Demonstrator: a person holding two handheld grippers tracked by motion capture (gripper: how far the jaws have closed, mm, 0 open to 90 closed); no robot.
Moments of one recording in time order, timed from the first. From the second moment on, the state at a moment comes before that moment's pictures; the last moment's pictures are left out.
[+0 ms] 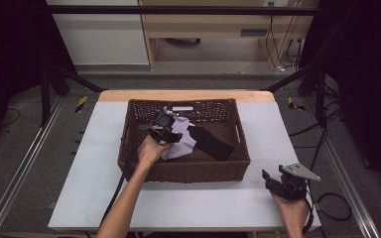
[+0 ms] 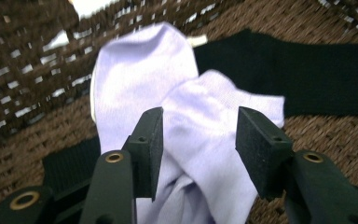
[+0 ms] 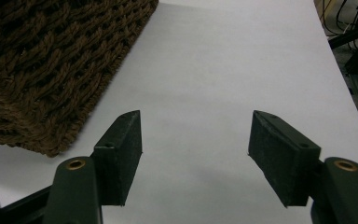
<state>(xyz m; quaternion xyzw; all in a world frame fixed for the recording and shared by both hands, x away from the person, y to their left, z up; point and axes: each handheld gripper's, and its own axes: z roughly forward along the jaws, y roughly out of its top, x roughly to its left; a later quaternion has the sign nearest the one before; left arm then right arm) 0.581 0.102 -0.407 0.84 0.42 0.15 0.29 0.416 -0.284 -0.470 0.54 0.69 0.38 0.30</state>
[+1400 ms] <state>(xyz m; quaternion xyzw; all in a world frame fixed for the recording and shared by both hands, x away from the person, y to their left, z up) 0.560 0.119 -0.377 0.79 0.39 0.20 0.43 0.415 -0.286 -0.470 0.54 0.69 0.38 0.30</state>
